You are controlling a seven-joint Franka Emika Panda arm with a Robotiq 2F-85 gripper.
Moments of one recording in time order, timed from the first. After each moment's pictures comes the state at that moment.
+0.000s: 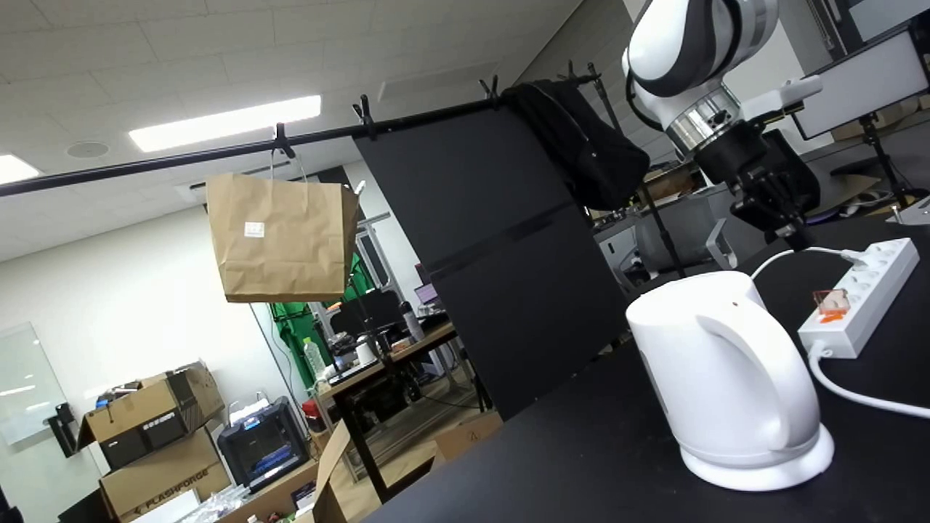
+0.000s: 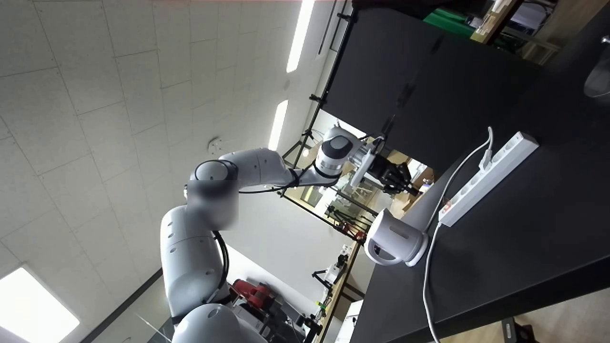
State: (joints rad) arm -0.03 0.61 -0.03 -1.65 -0.02 2.05 -0.18
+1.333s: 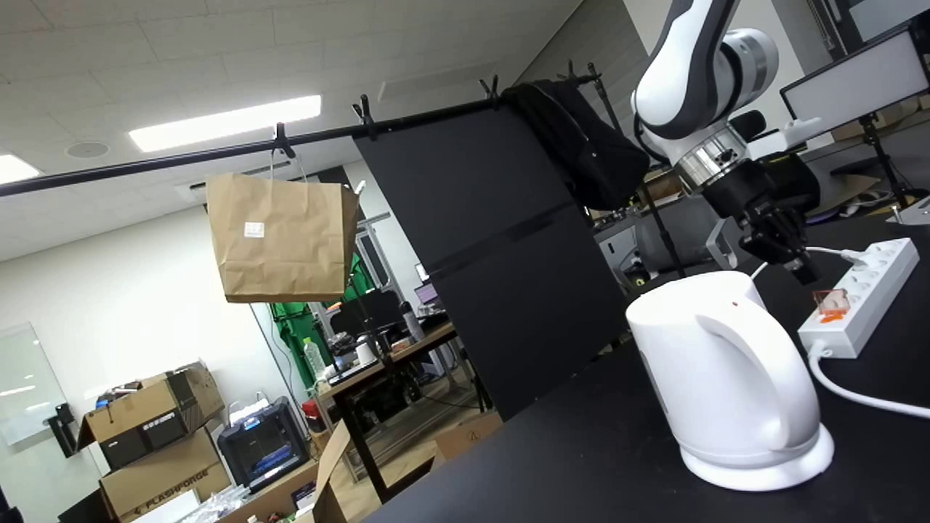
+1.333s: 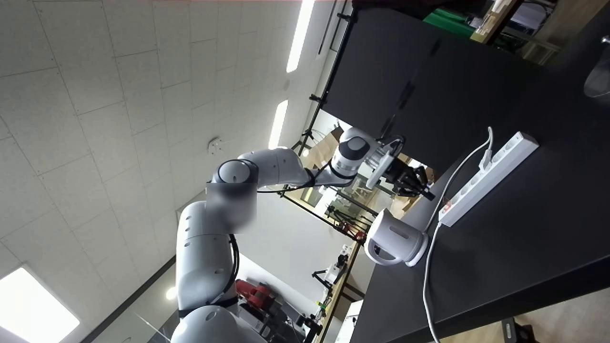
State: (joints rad) arm -0.07 0.76 0.00 -1.53 -0.02 2.04 -0.22
